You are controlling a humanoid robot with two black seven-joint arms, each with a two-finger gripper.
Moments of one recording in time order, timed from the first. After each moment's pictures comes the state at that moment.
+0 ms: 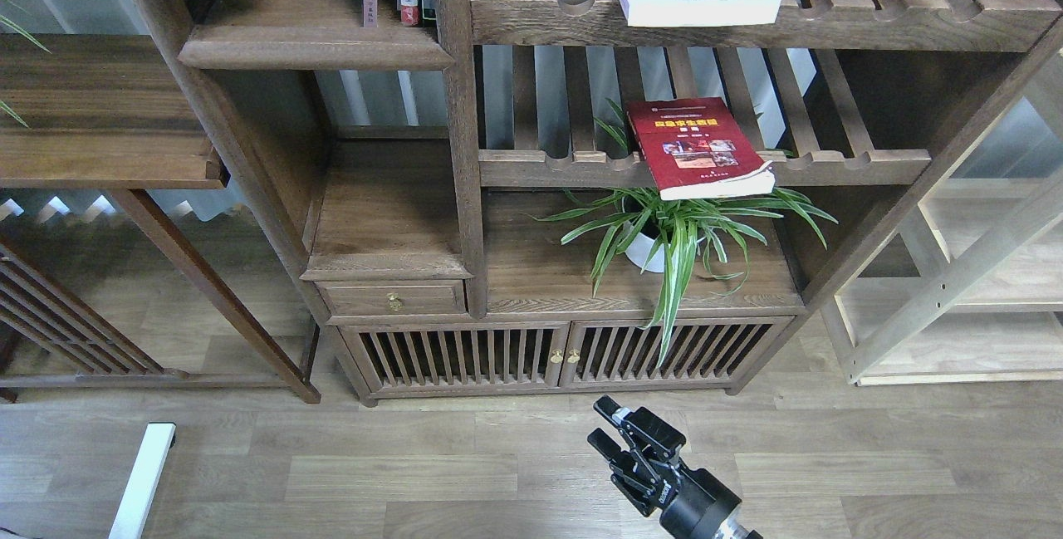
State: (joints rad) left arm -1.02 0.74 -1.12 -1.04 0.08 -0.41 0.49; right arm -0.19 -0.02 1.12 0.96 0.36 0.58 -0.49
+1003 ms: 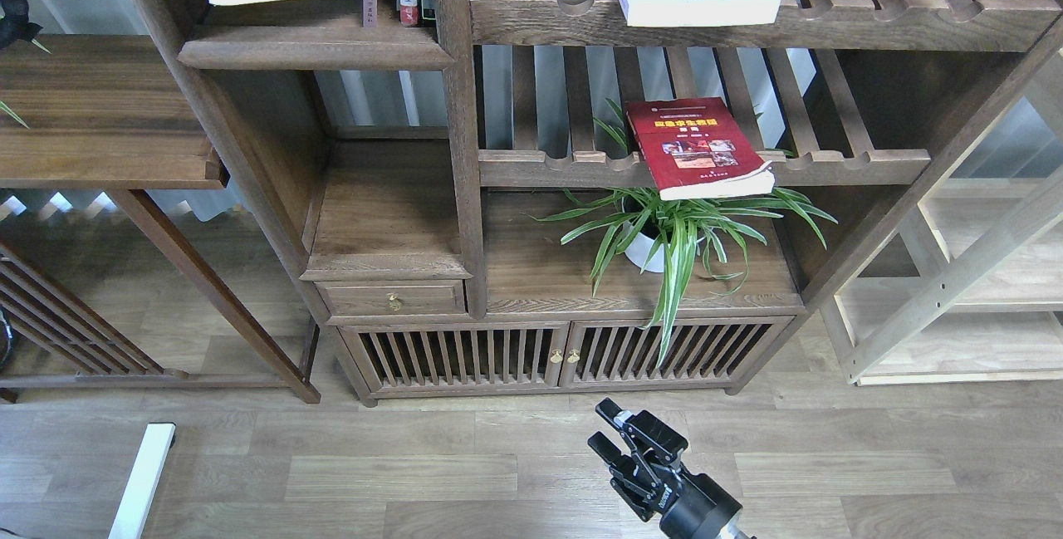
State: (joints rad) left arm -1.10 0.54 -1.02 -0.89 0.24 -0.41 0.49; right arm -0.20 -0.02 1.12 0.97 0.38 0.58 -0.49
